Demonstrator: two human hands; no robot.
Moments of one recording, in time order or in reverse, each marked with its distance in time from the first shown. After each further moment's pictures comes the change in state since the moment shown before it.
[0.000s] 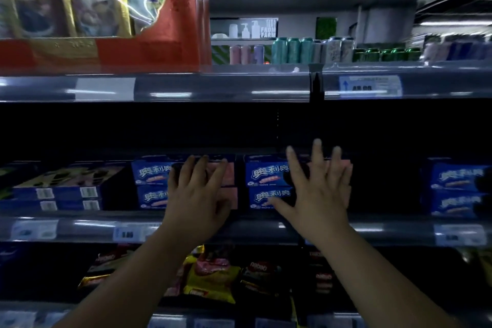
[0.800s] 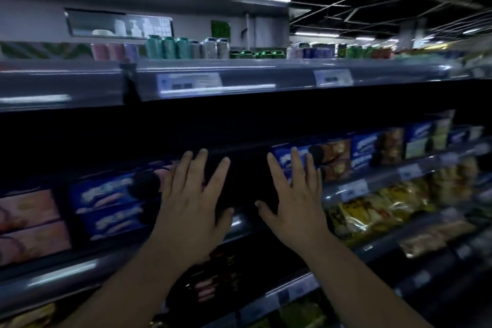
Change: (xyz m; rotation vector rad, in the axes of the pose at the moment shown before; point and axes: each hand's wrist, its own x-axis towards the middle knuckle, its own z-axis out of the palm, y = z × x) left_hand 0.040 0.238 0.000 -0.297 0.104 0.388; right_hand -0.074 0.193 -0.064 -0.084 0.044 0.238
